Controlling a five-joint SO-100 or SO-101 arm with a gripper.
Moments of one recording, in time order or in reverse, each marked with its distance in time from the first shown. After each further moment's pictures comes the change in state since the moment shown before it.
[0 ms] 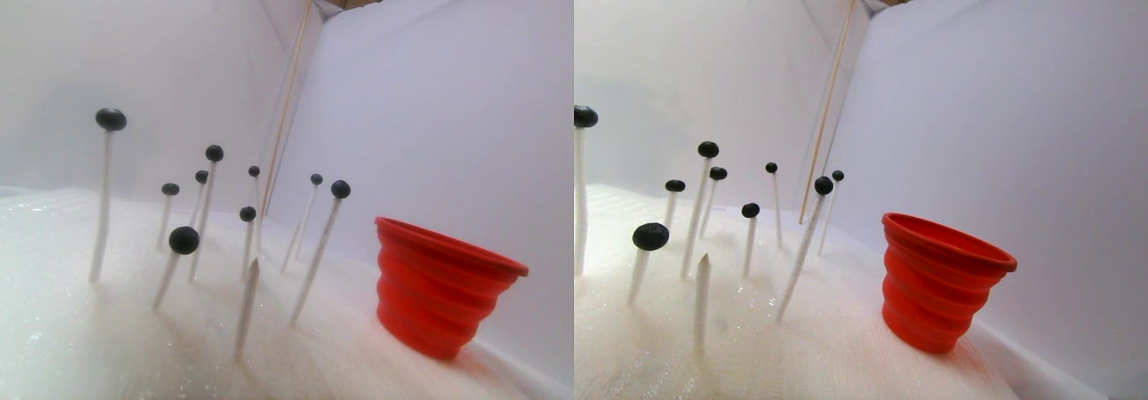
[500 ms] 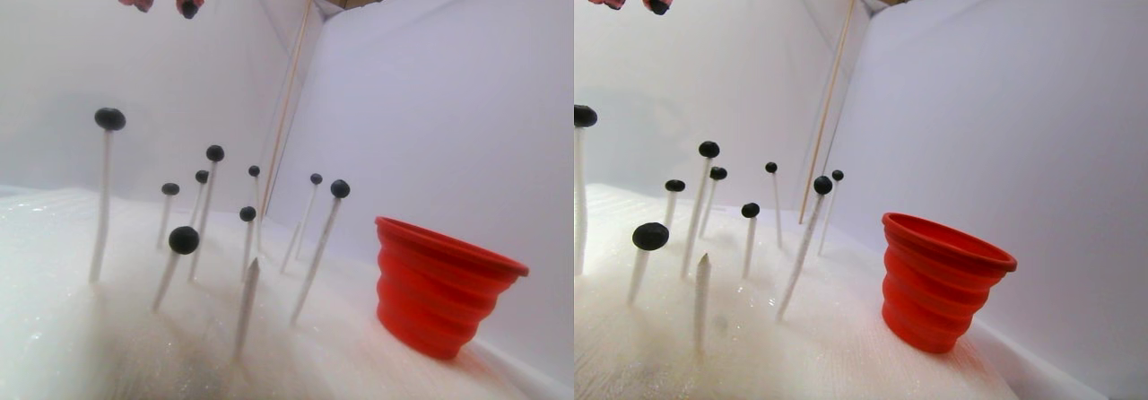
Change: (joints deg) arm -2.5 -5.4 3.5 -4.7 -1.4
